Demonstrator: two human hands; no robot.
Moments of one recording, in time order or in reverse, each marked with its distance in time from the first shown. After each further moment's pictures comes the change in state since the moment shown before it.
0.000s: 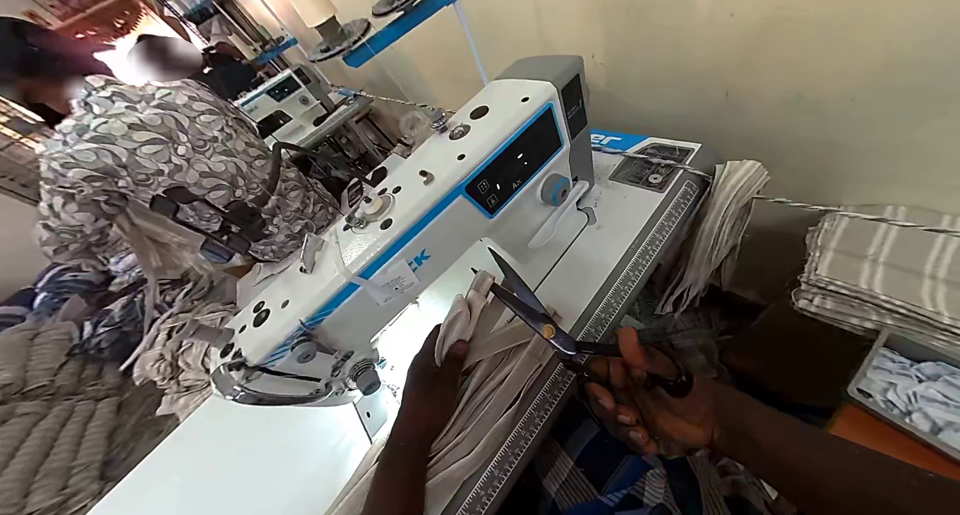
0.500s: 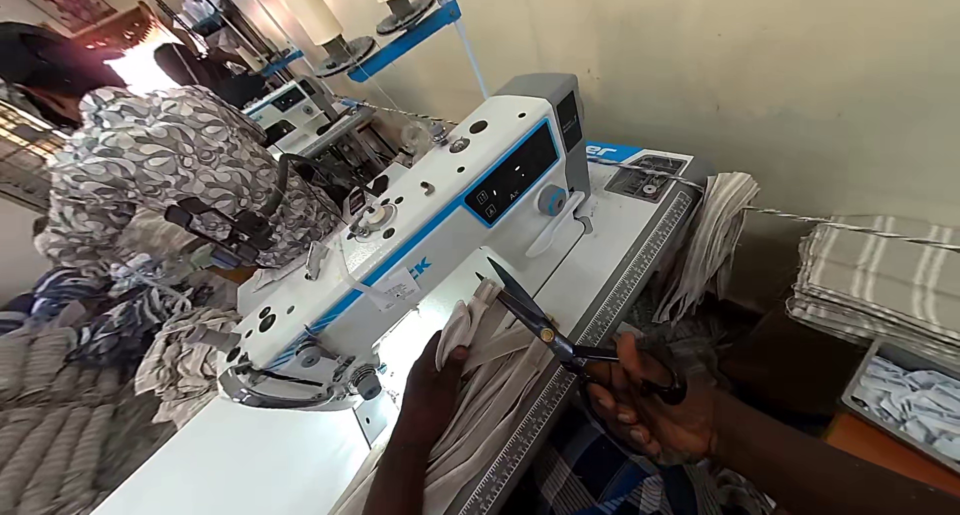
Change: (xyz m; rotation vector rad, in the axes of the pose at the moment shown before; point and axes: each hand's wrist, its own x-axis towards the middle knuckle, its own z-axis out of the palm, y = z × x) left_hand 0.000 0.000 0.001 -0.022 0.004 0.010; right_hand -0.004 -0.002 0.002 0.007 0.046 -0.023
